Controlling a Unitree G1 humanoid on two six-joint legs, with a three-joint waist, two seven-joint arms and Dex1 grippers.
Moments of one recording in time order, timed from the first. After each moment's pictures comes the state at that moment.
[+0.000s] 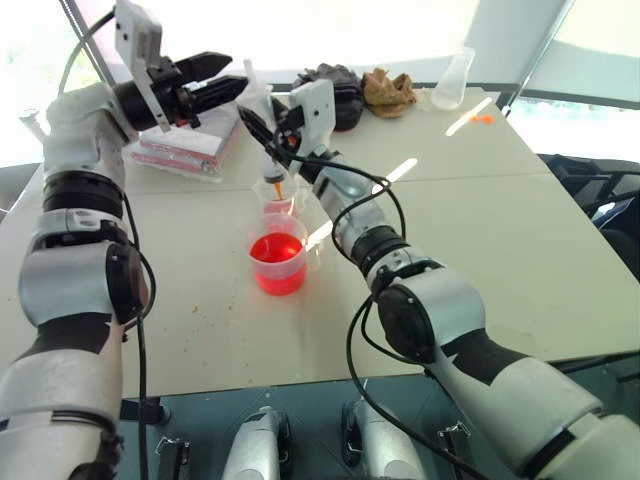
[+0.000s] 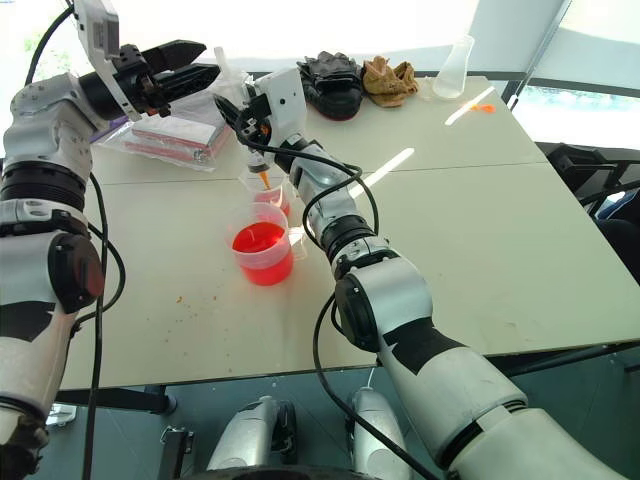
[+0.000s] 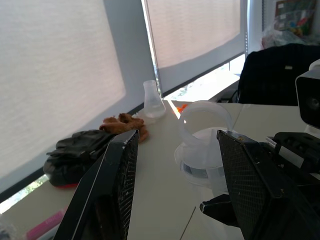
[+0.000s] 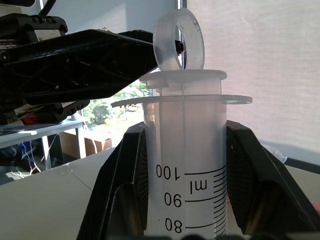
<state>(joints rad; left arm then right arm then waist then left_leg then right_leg) -1.35 0.61 0.17 1.06 -0.23 0.01 -1.24 -1.37 0.14 -0.18 1.30 0.13 -0.47 0.55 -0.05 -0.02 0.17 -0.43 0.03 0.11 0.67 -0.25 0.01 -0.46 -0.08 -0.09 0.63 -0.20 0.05</state>
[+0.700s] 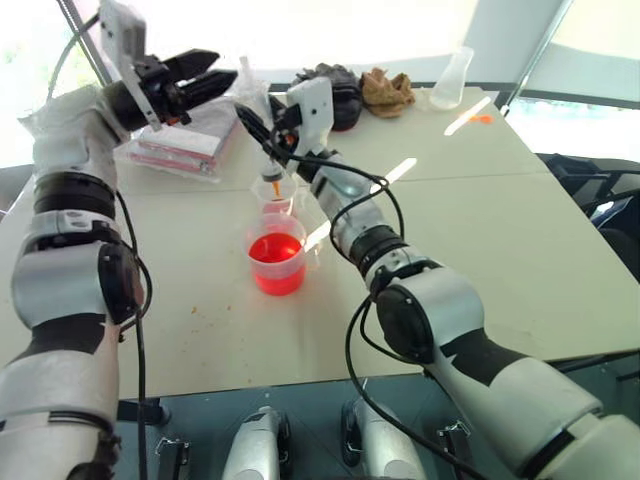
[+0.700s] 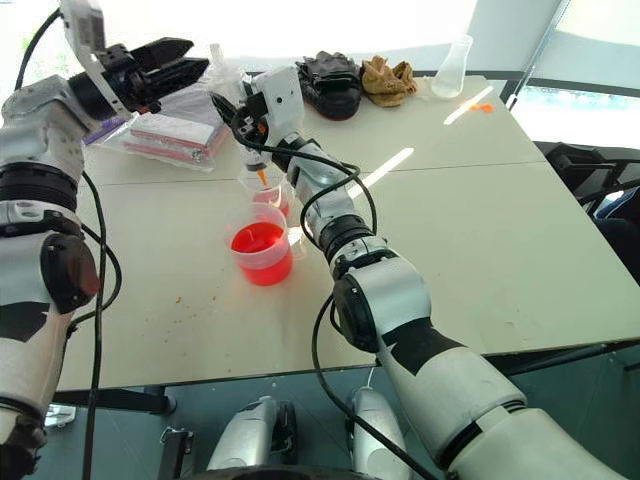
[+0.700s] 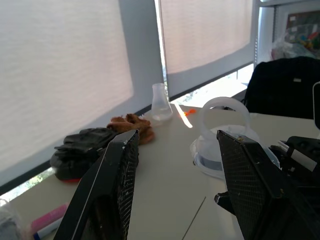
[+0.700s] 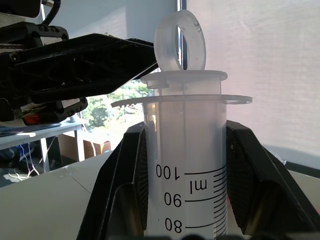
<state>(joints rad) -1.31 0.67 0.28 1.01 -0.32 0.14 -1.18 -1.39 0.12 -0.19 1.30 0.13 -0.48 0.53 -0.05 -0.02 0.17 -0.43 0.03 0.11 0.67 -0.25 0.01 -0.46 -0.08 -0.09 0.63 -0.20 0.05</state>
